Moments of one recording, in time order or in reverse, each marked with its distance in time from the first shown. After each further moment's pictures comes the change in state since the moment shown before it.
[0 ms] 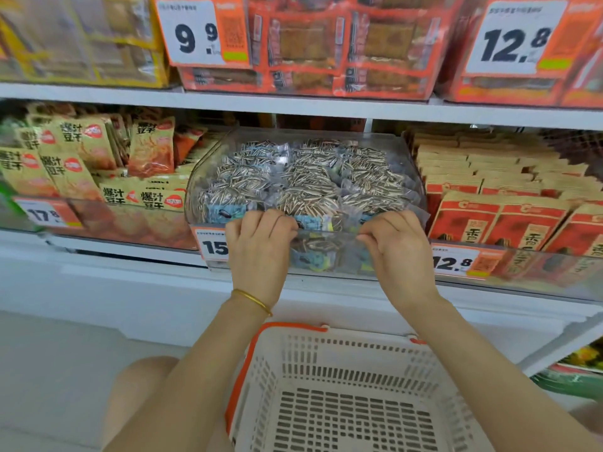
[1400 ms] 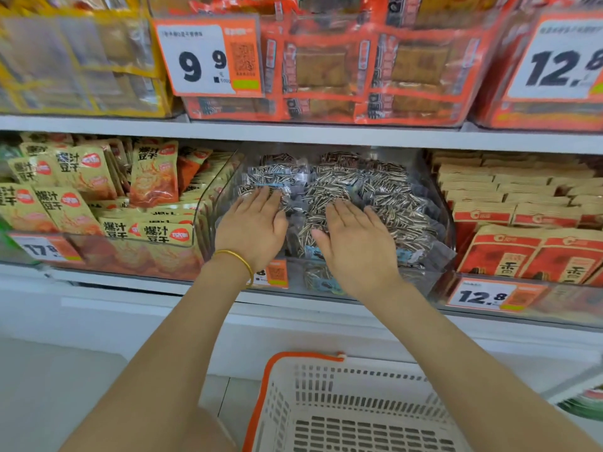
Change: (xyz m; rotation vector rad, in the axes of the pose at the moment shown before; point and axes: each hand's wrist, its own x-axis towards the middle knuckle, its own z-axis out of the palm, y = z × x) left_hand 0.078 -0.062 0.031 -0.043 -0.767 -0.104; right_hand 0.071 -0.052 0.048 -0.206 -0.451 0.105
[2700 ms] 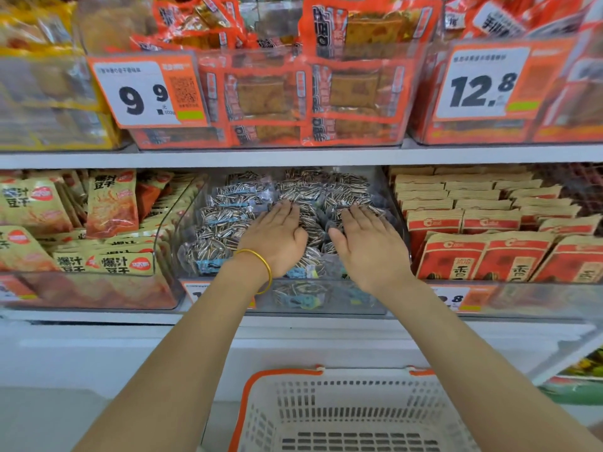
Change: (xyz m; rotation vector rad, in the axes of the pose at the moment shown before) left_hand 0.029 0.073 -0.009 -0.013 -0.336 0.140; right_hand 0.000 0.070 -0.017 0.021 -0.165 0.156
